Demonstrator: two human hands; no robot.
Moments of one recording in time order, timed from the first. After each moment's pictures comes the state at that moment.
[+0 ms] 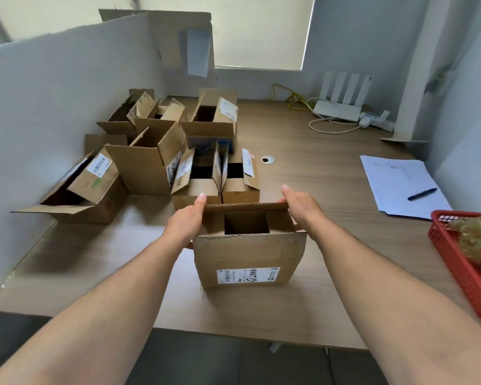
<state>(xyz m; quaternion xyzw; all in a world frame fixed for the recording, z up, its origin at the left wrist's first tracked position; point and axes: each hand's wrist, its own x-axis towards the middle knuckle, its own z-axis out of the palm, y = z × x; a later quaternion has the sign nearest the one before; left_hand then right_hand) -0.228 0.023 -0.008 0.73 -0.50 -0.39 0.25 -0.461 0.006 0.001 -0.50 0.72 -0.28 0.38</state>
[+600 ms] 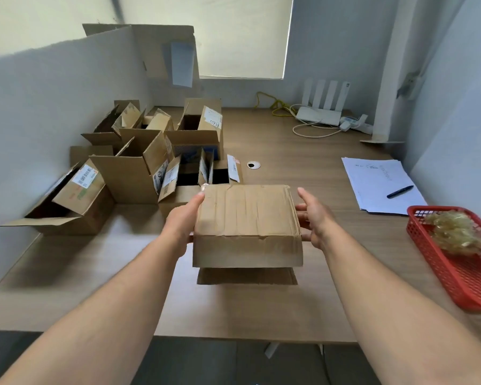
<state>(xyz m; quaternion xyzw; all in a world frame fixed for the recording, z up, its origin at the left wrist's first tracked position) -0.251 0.021 0.002 0.66 -0.37 -0.55 0.36 -0.502 0.039 0.003 -0.25 0.67 -0.45 0.53</state>
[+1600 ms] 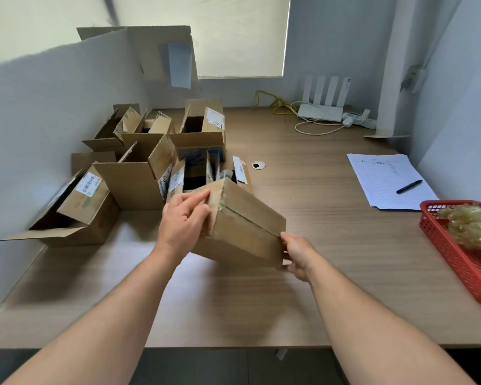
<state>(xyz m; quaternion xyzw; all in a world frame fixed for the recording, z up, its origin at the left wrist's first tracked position) -0.218 0.029 0.007 0.58 -0.63 -0.31 0.40 -0.445 0.047 -0.069 -0.24 0.66 -0.39 0.59</state>
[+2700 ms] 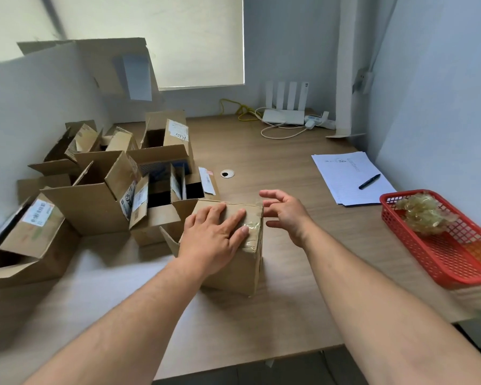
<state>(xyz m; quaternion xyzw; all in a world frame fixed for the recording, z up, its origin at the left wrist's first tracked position) -0.311 0.027 0.009 0.52 -0.85 -0.03 0.02 -0.496 0.018 -0.002 -0.38 0.61 -0.50 0.48</state>
